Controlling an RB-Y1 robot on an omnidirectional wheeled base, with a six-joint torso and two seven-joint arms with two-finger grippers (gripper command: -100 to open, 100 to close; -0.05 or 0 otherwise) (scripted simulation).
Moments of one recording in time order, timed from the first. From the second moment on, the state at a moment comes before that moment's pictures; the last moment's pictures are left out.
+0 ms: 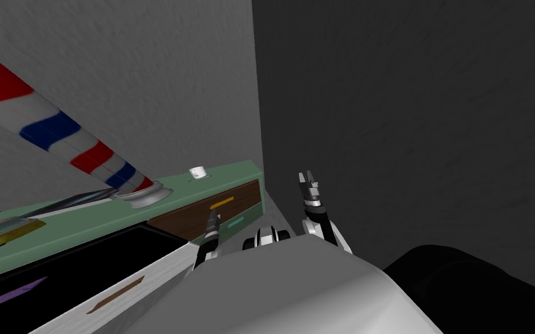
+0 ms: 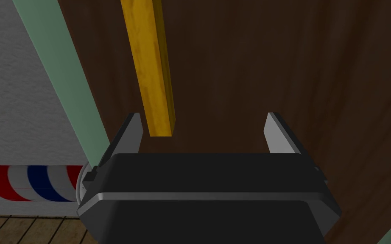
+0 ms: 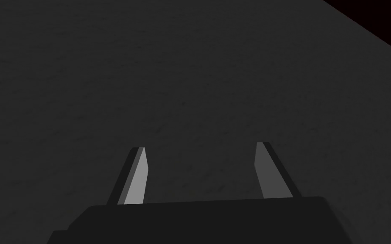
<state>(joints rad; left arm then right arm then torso) 0.23 0.11 0.20 -1.19 0.12 -0.60 0.01 0.52 -0.02 0.02 -2.26 0.10 -0.62 -0.07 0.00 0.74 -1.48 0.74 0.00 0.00</state>
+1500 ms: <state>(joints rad) 0.03 0.39 0.49 -0.75 0.41 -0.69 -0.01 0.52 -0.02 0.02 -2.26 0.10 -0.62 -0.07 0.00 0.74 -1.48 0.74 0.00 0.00</state>
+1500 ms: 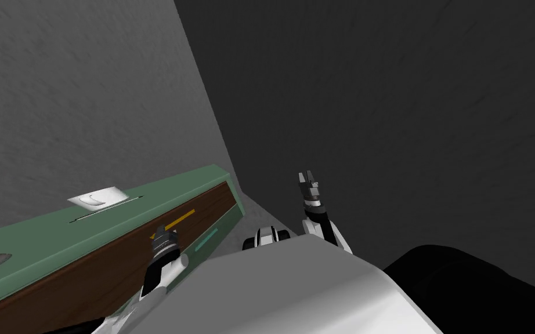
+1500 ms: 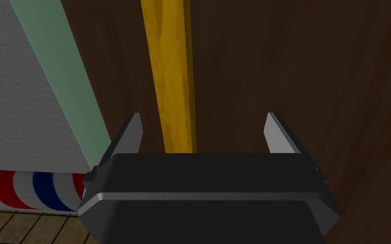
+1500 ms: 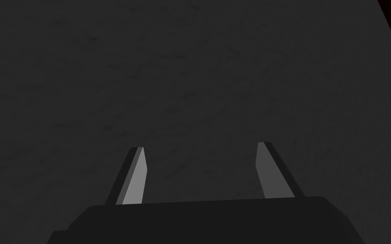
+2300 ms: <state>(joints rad) 0.03 0.38 0.47 -0.71 0.39 -0.69 0.00 0.52 -0.02 0.02 -2.26 0.10 -0.62 -0.07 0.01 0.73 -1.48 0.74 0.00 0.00</state>
